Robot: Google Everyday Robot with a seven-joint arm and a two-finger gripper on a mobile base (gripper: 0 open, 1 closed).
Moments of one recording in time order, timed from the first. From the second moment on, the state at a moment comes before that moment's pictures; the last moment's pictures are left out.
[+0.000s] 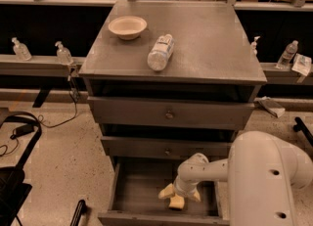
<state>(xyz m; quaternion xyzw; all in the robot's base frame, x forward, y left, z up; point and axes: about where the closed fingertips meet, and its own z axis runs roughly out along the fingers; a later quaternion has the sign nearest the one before) 0.502 -0.117 0.223 -1.00 0.03 0.03 0.08</state>
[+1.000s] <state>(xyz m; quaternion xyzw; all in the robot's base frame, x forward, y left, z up) 0.536 -0.100 0.118 -0.99 0.05 0.01 0.15</state>
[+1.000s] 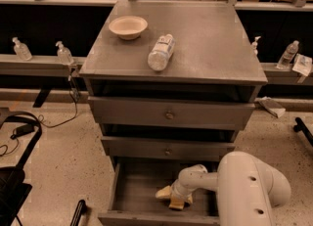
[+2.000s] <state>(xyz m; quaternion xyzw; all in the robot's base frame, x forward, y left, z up) 0.554 -0.093 0.114 -0.99 0.05 -0.01 0.13</state>
